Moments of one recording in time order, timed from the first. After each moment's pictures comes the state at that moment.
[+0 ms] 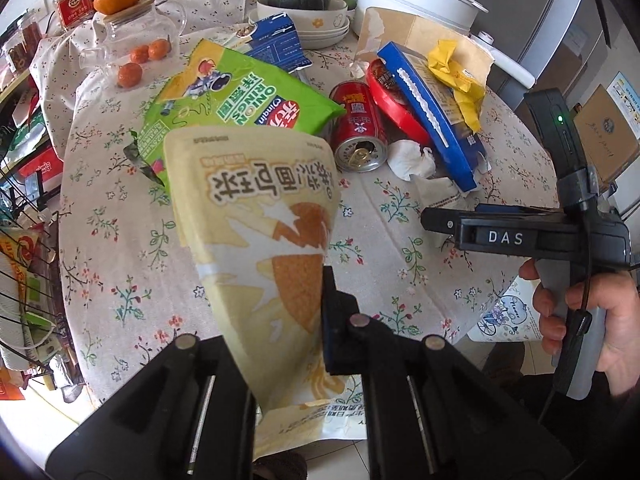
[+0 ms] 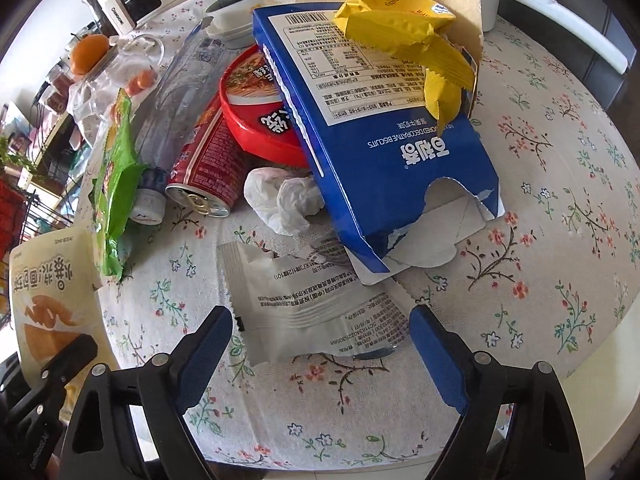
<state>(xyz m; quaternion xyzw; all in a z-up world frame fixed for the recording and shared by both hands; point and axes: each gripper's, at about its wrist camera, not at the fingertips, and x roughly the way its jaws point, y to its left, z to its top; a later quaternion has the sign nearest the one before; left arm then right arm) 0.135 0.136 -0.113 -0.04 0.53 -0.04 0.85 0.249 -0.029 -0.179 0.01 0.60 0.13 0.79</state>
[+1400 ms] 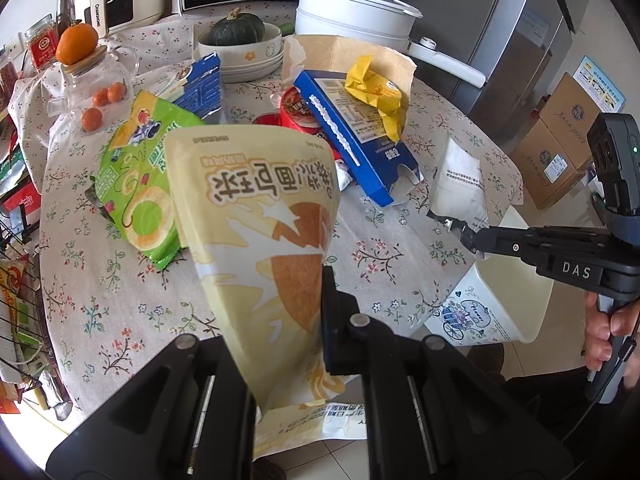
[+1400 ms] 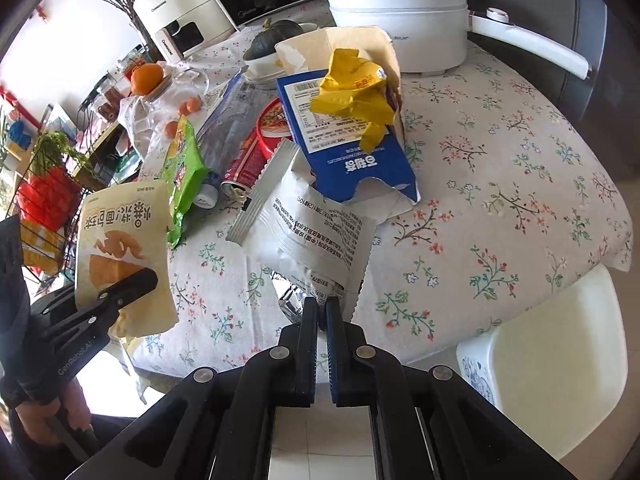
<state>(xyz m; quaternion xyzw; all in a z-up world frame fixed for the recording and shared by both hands) 0.127 0.073 -0.083 -0.03 0.49 -0.10 0.87 0.184 -0.127 -0.104 0.05 0.56 0.19 0.80</state>
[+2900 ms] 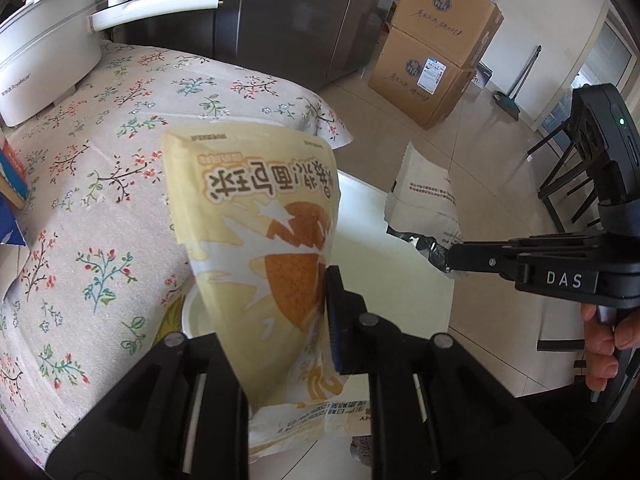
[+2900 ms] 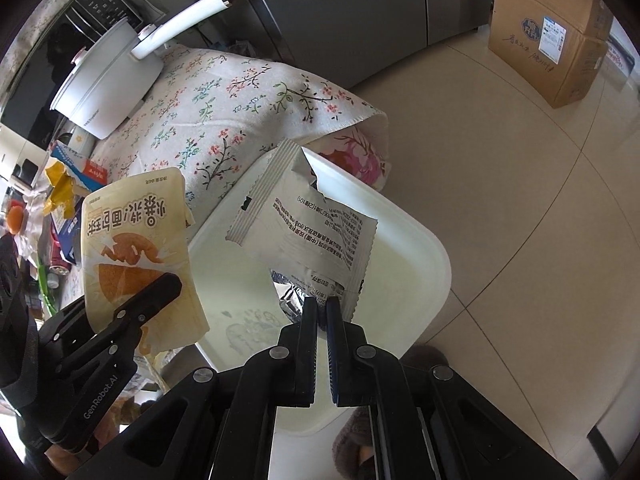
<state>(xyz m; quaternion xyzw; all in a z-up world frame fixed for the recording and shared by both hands) 0.149 -0.243 -0.148 0.06 0.48 -0.32 0.81 0.117 -0.439 -0.158 0.19 0.59 -0.04 0.78</state>
